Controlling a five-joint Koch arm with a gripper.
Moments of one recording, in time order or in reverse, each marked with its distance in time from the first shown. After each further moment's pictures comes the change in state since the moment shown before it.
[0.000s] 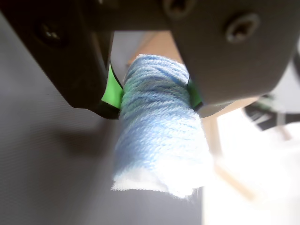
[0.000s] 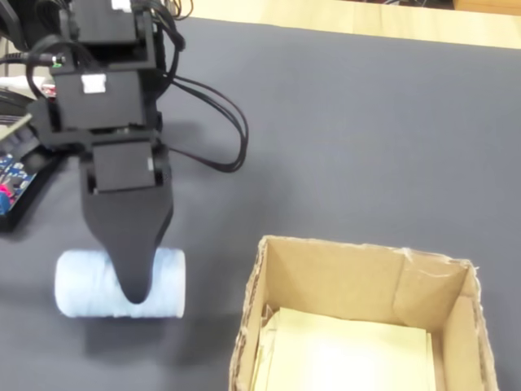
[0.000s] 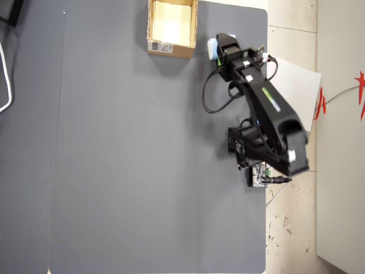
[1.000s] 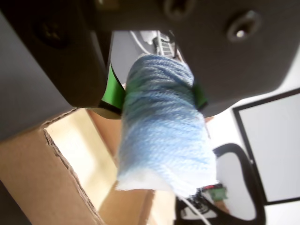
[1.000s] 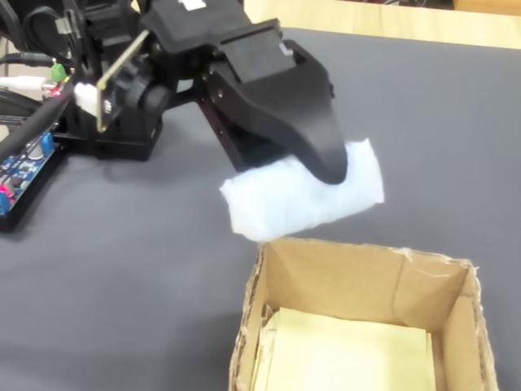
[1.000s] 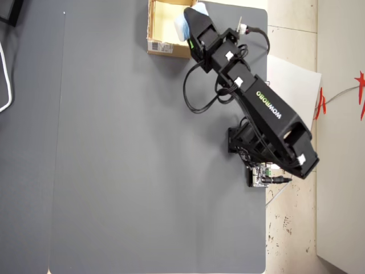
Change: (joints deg) arm -24.0 -0.1 -14.8 -4.0 -3.7
